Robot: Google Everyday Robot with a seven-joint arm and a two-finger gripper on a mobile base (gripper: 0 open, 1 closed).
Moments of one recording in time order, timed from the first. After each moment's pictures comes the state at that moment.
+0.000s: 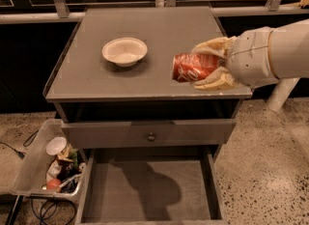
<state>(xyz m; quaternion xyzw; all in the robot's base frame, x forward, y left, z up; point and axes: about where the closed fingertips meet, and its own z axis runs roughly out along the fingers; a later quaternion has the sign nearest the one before) 0.493 -0.113 0.956 -0.67 0.58 0.01 0.47</state>
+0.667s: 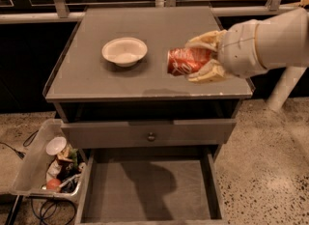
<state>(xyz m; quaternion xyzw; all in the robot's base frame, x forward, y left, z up) 0.516 -0.107 0.955 -0.67 0.58 0.00 0.46</state>
